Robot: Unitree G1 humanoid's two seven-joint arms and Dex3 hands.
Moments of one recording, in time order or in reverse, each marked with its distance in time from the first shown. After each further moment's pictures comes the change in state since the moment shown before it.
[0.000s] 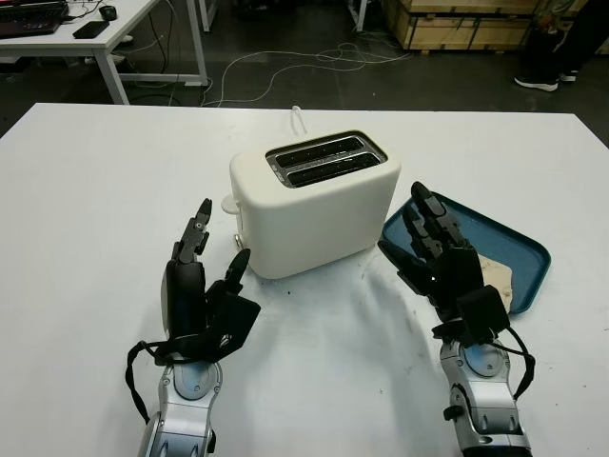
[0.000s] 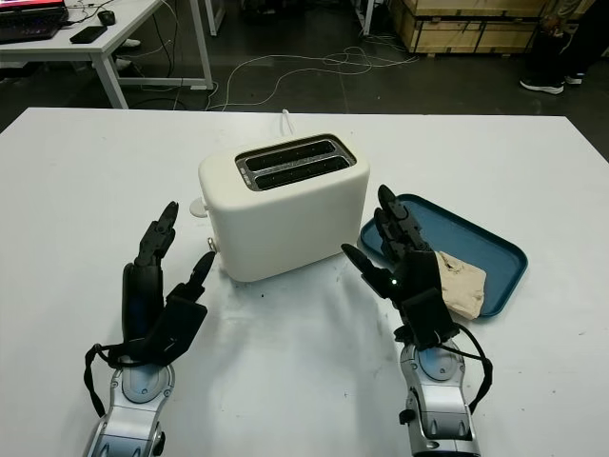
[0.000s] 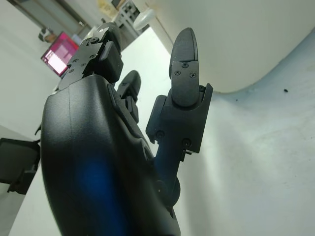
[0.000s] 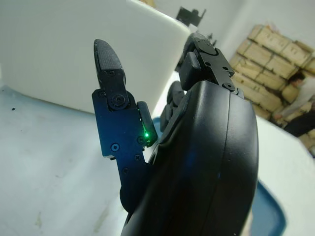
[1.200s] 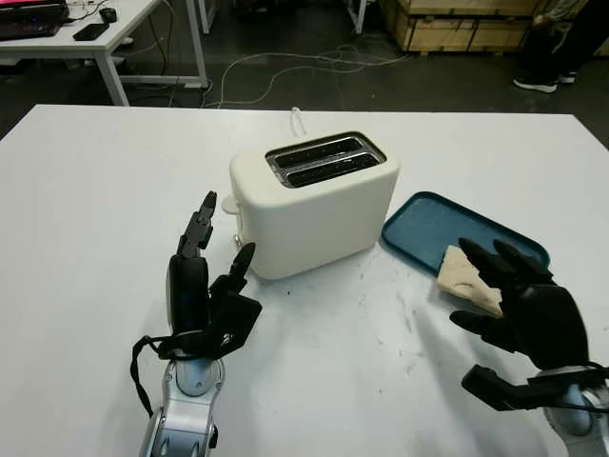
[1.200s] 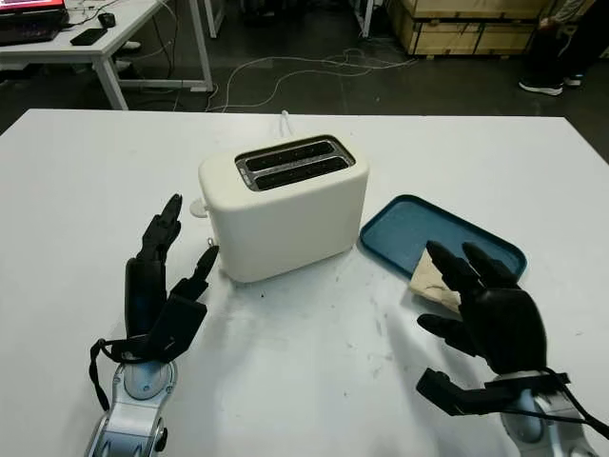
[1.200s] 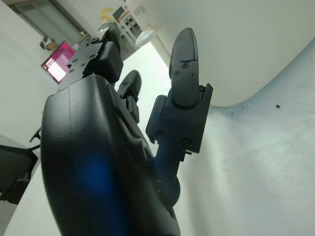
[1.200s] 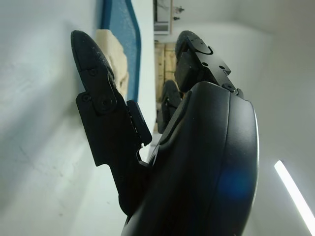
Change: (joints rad) left arm -0.016 0.000 -0.011 0.020 -0.036 -0.064 0.000; right arm 0.206 -0.374 -0.107 0.023 -0.787 -0.128 -0.303
